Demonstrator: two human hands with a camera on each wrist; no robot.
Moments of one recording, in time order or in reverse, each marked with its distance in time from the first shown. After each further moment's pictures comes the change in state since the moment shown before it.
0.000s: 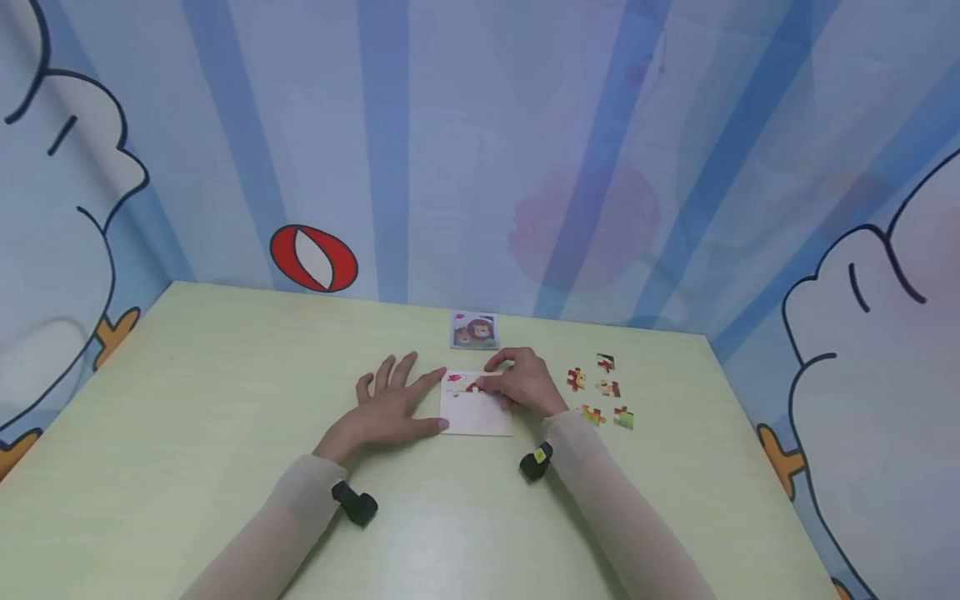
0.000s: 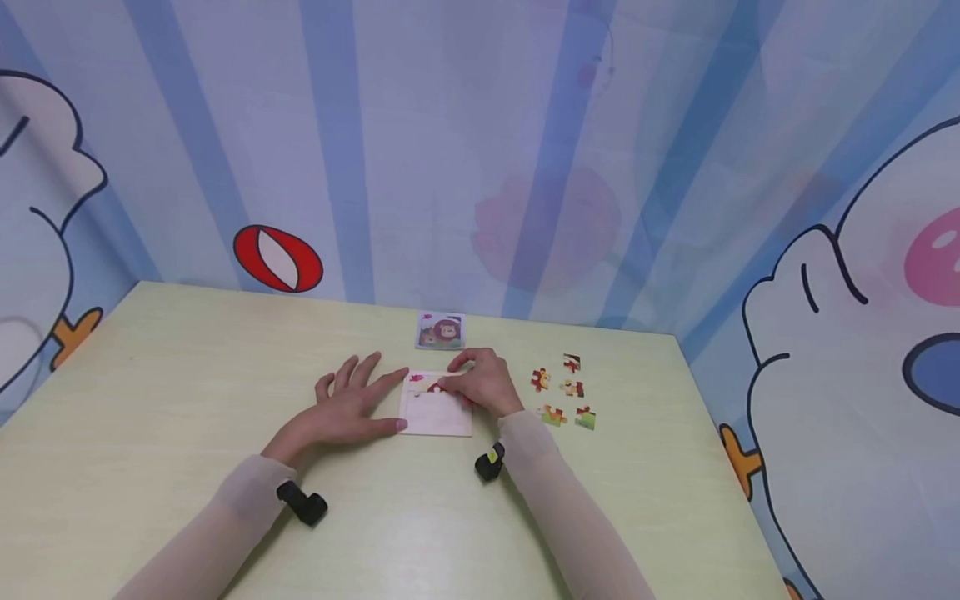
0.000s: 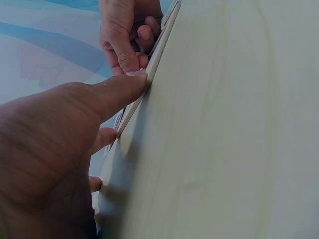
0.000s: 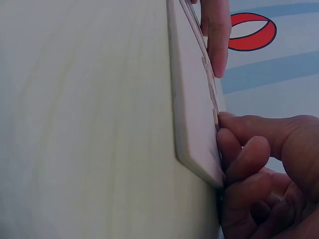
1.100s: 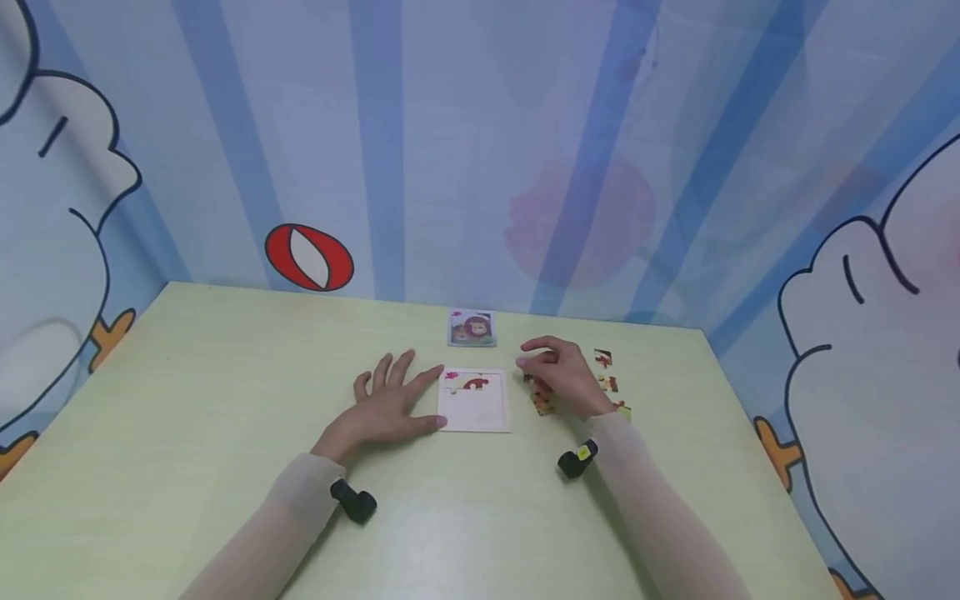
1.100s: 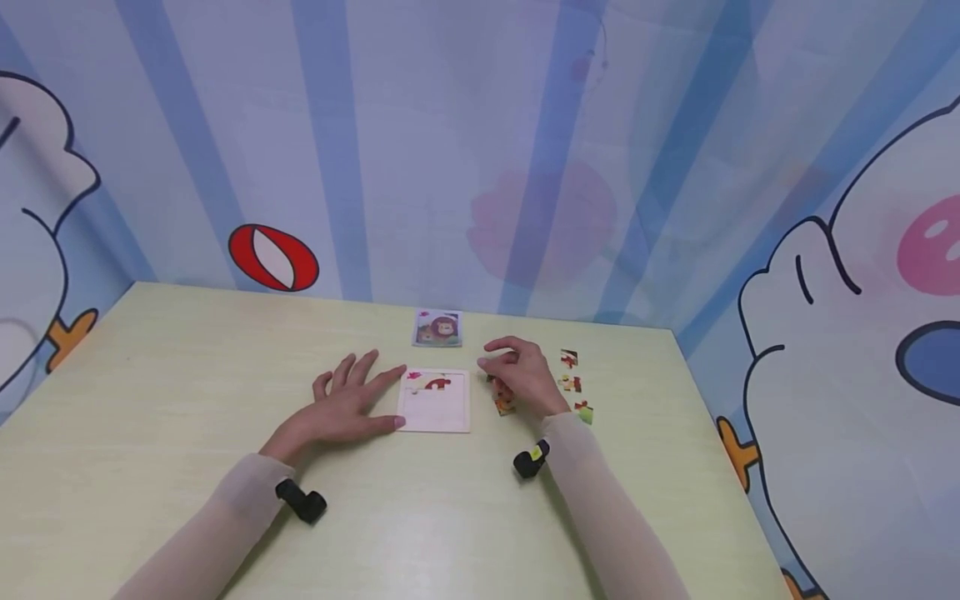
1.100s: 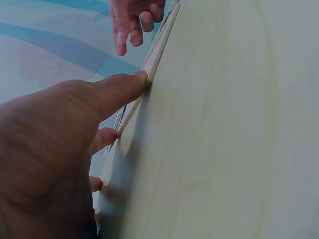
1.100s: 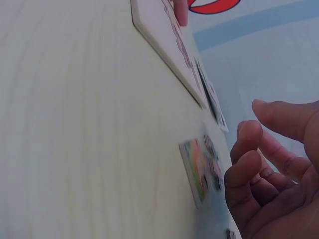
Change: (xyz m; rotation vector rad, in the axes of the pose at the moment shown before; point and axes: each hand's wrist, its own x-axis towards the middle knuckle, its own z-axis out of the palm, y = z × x) left_hand -0.002 0.001 -0.001 -0.019 -0.006 0.010; right_hand -0.010 0.039 -0.056 0.313 -0.064 -0.129
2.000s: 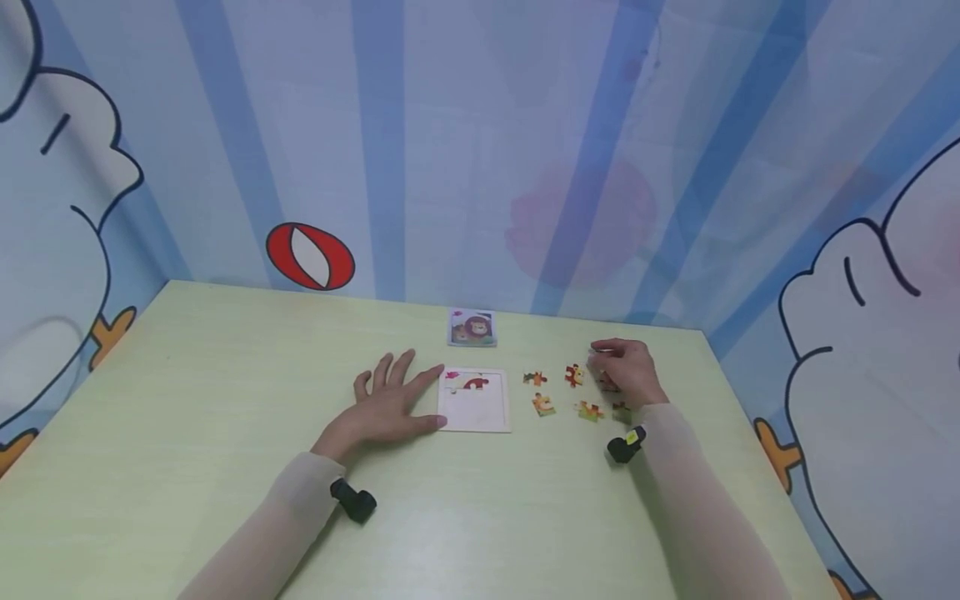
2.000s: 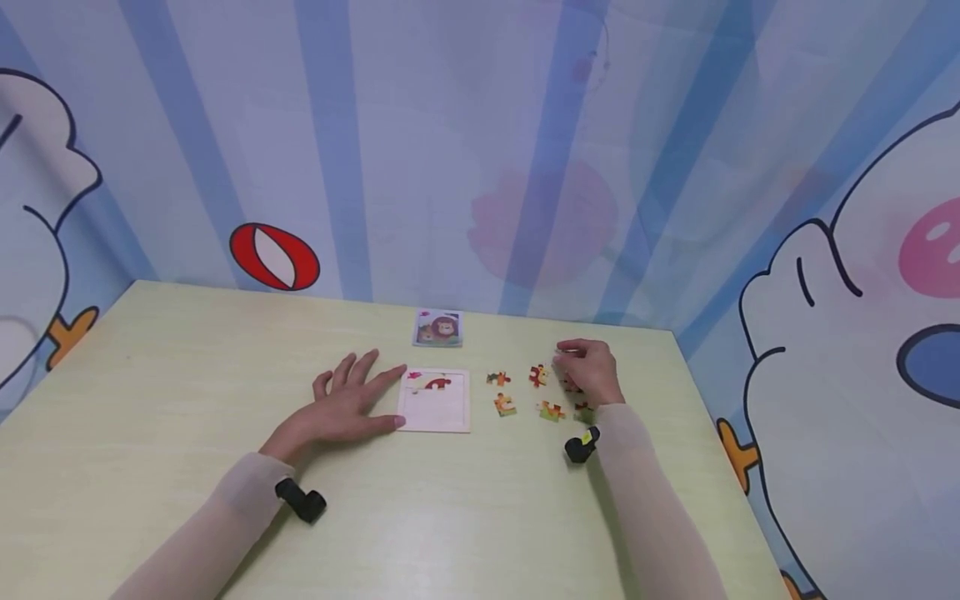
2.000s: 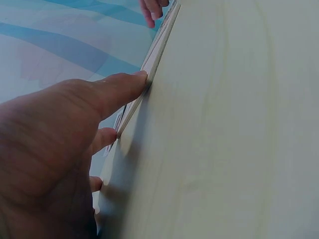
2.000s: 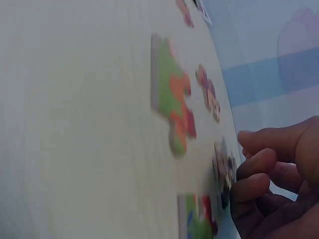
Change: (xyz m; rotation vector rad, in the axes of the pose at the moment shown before) left_hand -0.001 -0.001 0.000 0.002 0.009 0.014; right_hand -0.003 0.022 -0.086 -0.179 0.281 0.183
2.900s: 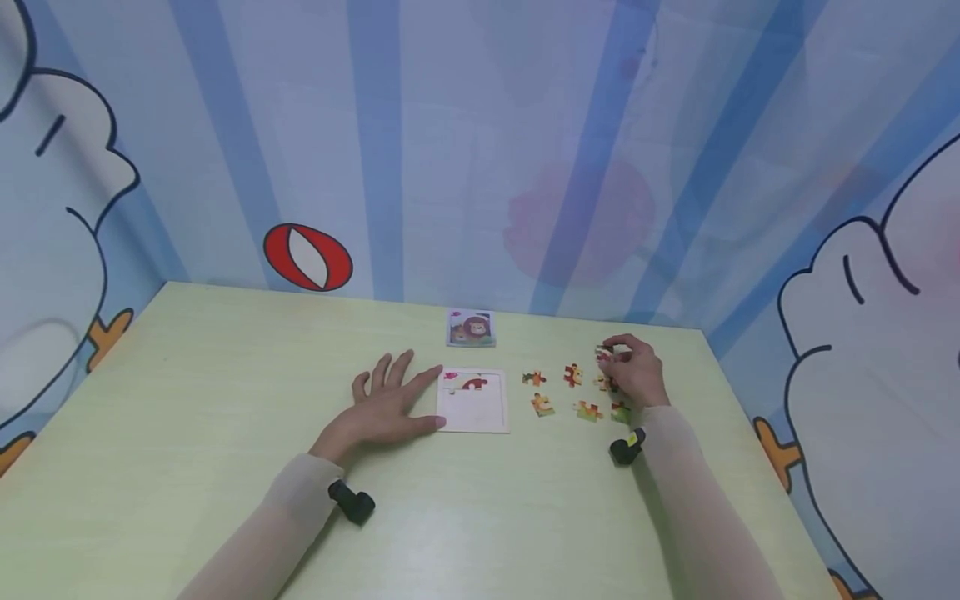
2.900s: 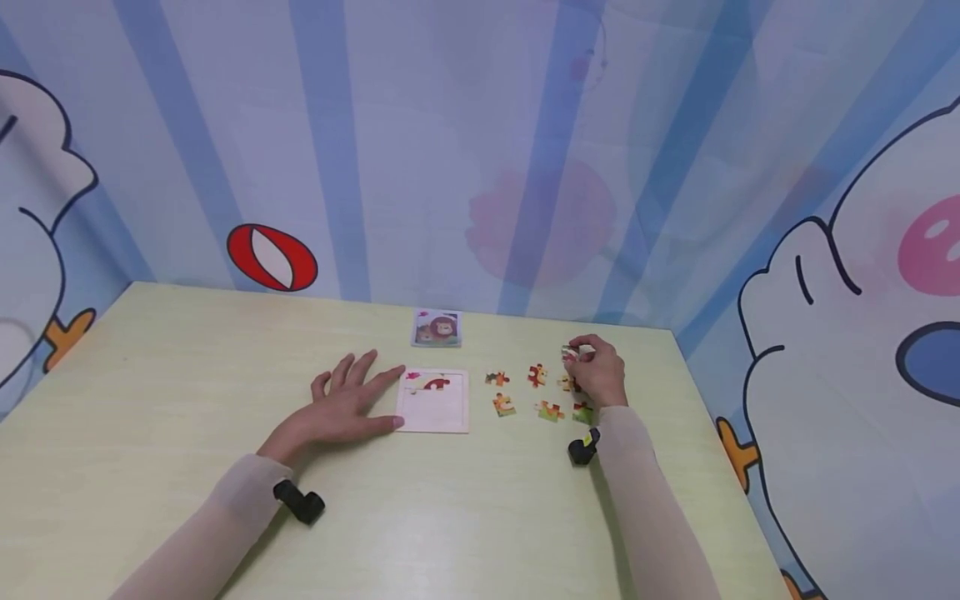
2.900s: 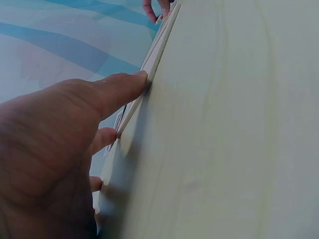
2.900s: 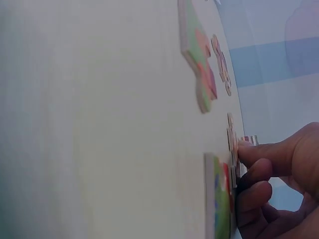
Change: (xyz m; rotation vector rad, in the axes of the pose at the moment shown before) left_hand 0.002 -0.003 0.002 0.002 -0.010 -0.003; right_hand 0.008 0.020 -0.005 -0.154 0.141 -0.064
